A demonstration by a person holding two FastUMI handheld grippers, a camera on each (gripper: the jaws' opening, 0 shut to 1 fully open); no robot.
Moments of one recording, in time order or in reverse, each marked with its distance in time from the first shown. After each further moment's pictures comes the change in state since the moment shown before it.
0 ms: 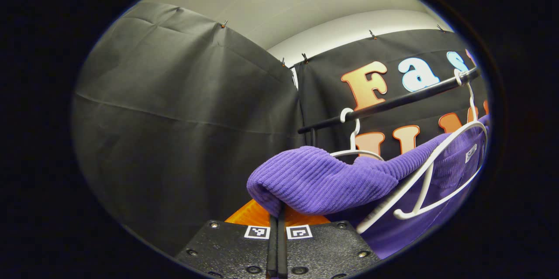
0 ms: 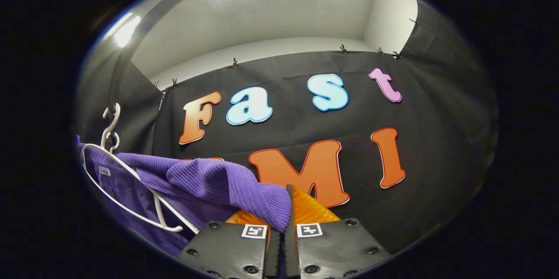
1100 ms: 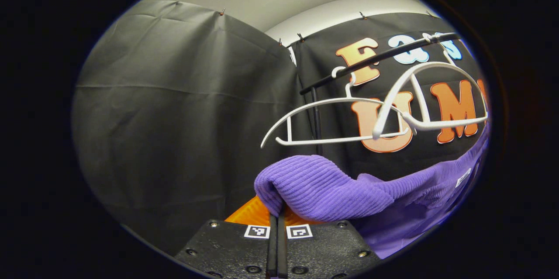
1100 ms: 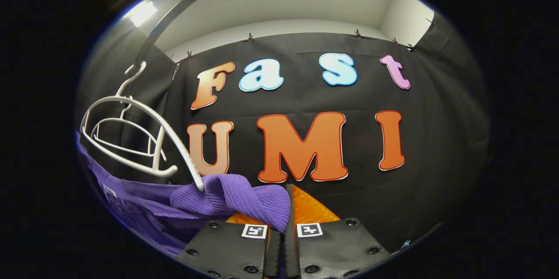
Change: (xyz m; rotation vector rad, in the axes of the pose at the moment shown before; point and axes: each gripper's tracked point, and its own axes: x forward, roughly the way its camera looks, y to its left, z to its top) left arm -0.080 0.022 -0.080 0.080 0.130 0.020; right arm -0.051 -0.006 -0.059 -0.126 0.090 0.052
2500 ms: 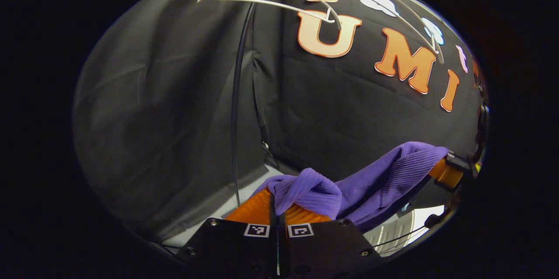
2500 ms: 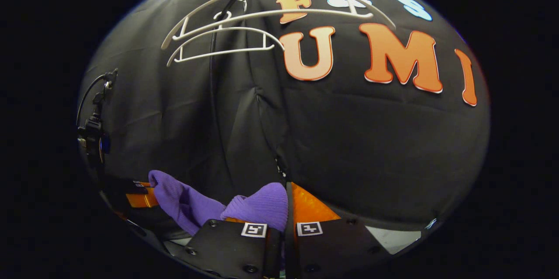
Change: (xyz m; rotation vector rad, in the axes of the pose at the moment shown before) left arm -0.145 -0.150 -0.228 -0.182 0.699 -0.466; right arm -0.153 0.220 -0.194 0.049 0.601 0.506
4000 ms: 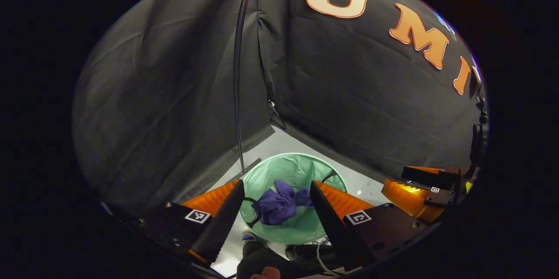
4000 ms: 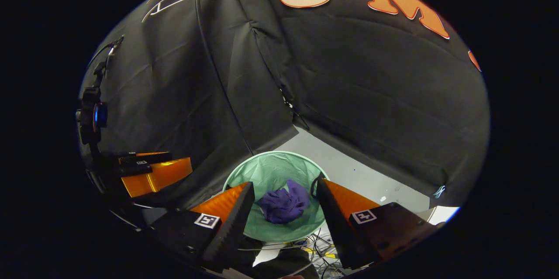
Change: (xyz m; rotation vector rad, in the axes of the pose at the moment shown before) left arm 0.023 0.004 -0.054 0.018 0.195 0.072; right arm 0.004 -0.002 -0.129 0.070 0.405 0.017
